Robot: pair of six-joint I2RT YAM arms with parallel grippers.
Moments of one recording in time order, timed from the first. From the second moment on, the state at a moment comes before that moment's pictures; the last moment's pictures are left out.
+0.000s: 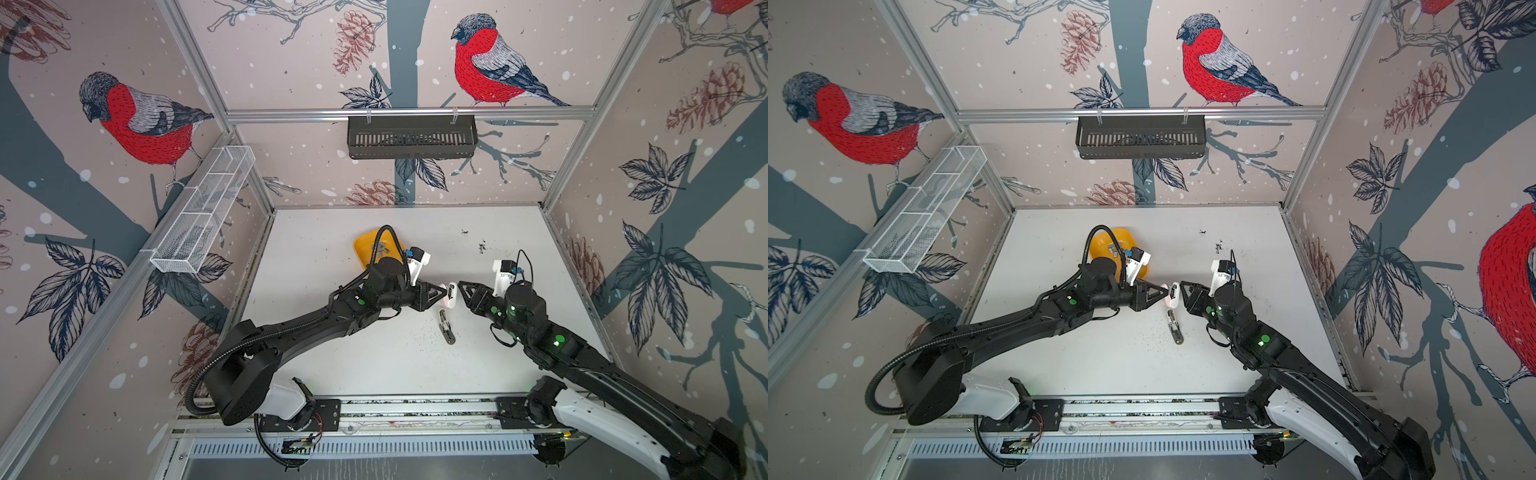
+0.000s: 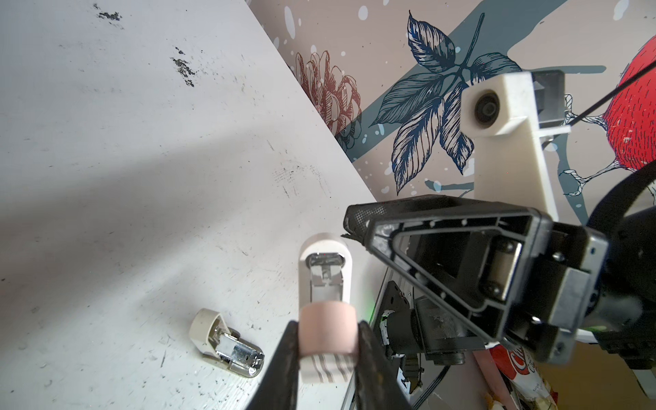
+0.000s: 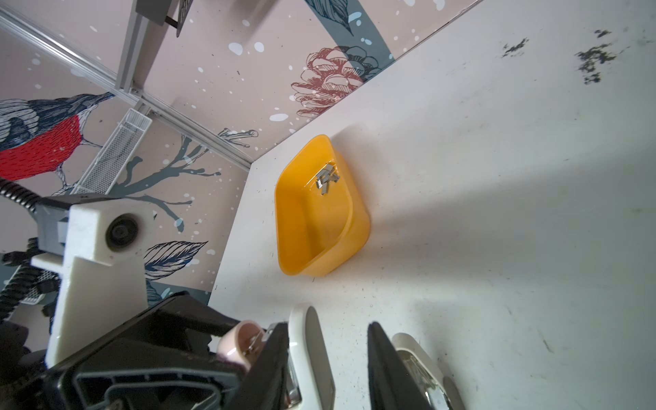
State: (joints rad) left arm -0.82 1.42 0.86 0.19 0.48 -0.63; right arm 0.72 0.77 0.54 -0.10 0.06 0.85
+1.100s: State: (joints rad) left arm -0.80 1.35 0.85 0.11 0.47 -0.58; right arm 0.72 0.88 0.58 -0.22 0.03 0.76
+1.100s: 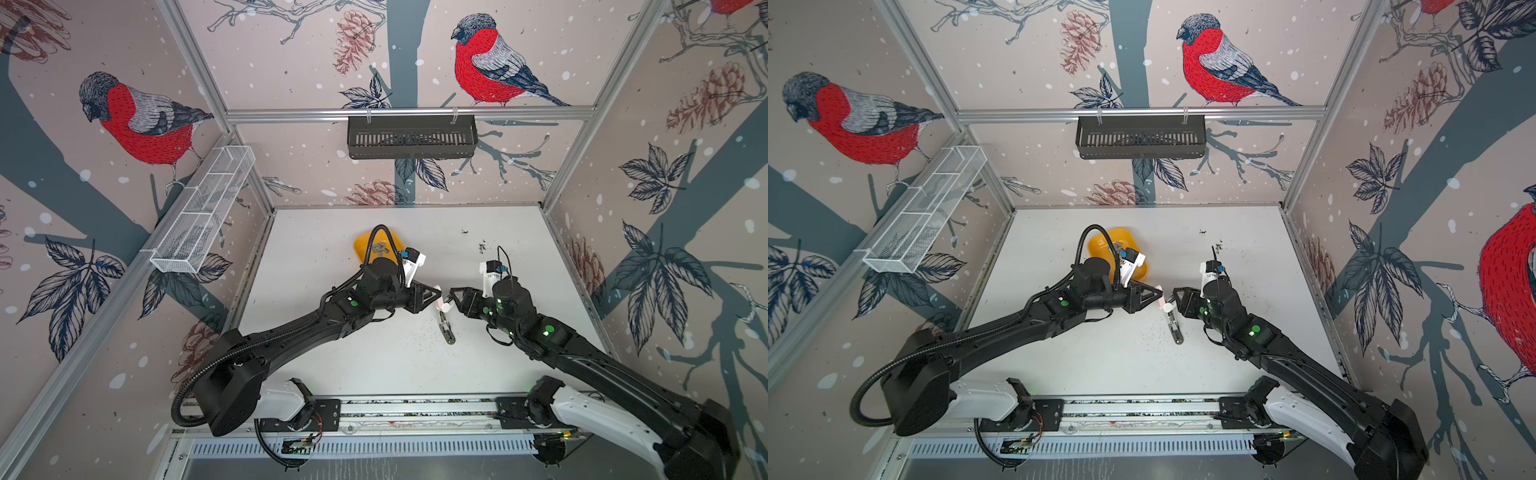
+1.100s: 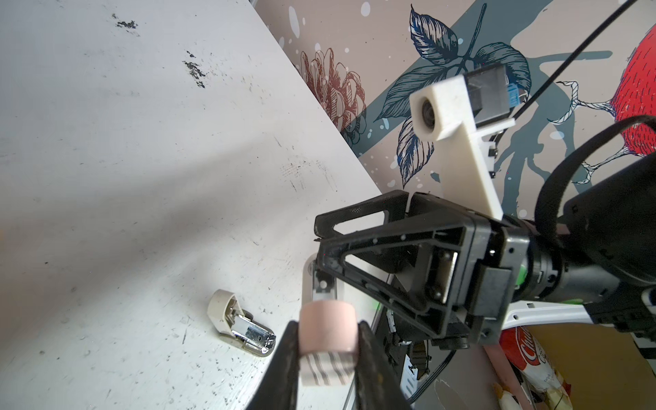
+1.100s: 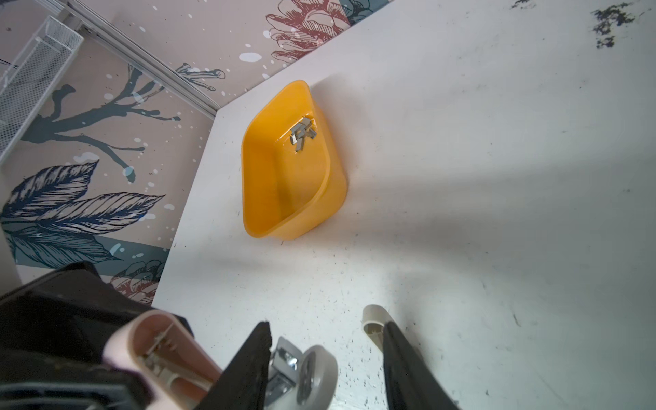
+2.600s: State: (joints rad) left arm -0.62 1.28 1.03 -0.12 1.22 -0.20; right arm 0.70 0.84 0.74 -0.20 -0.85 0.29
